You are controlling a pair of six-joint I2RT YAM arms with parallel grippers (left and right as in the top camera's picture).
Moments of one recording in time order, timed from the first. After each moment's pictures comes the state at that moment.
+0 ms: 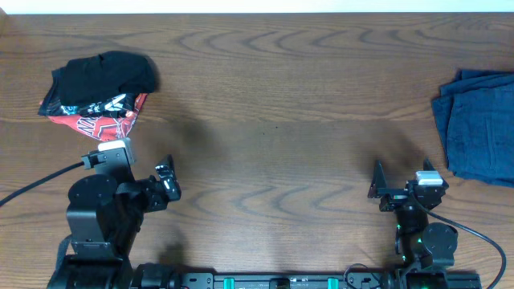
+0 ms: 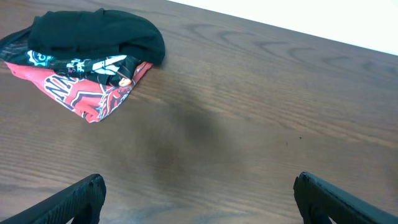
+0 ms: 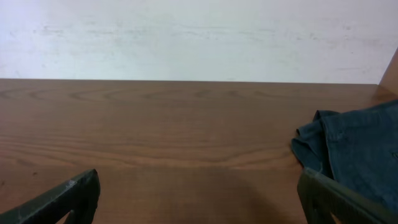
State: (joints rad) left arm -0.05 0.58 0.91 -0.92 -0.01 -0.25; right arm 0.01 0.02 0.01 -0.07 -0.01 0.02
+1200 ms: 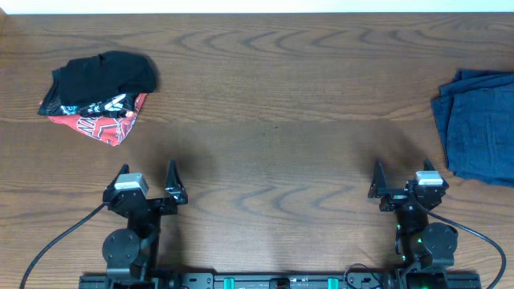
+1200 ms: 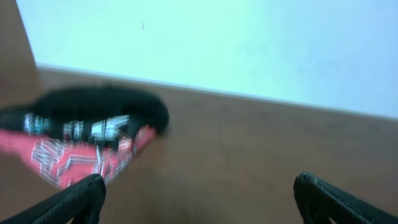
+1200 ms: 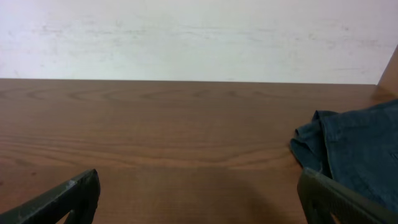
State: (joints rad) left arm -0.02 0.01 0.19 -0.25 -0.04 -0.15; right arm 0.01 0.02 0.01 -0.07 -0.01 0.01
